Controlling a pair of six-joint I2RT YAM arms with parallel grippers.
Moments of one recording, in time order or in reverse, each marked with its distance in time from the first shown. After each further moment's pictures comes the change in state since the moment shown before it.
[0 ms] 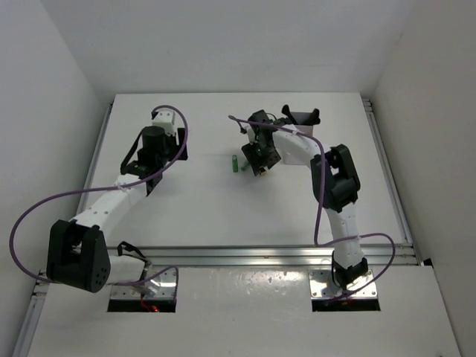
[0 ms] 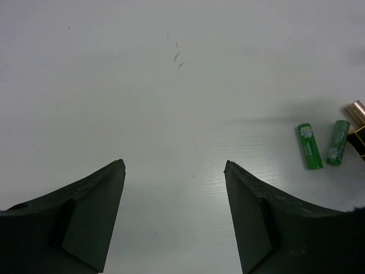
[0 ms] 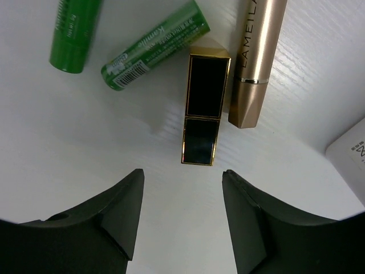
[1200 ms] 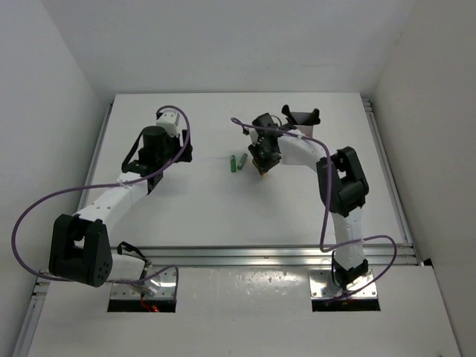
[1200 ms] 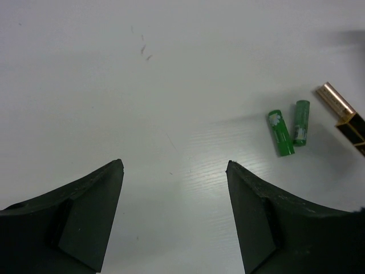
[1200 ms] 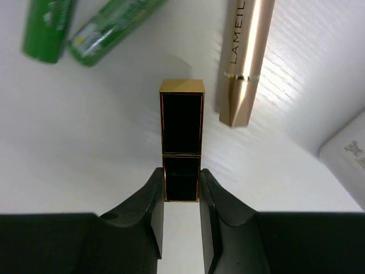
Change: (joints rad) left arm 0.011 0.027 -0.005 0.024 0.119 -0.009; right arm -0.007 -0.052 -0.143 0.143 0.024 -0.018
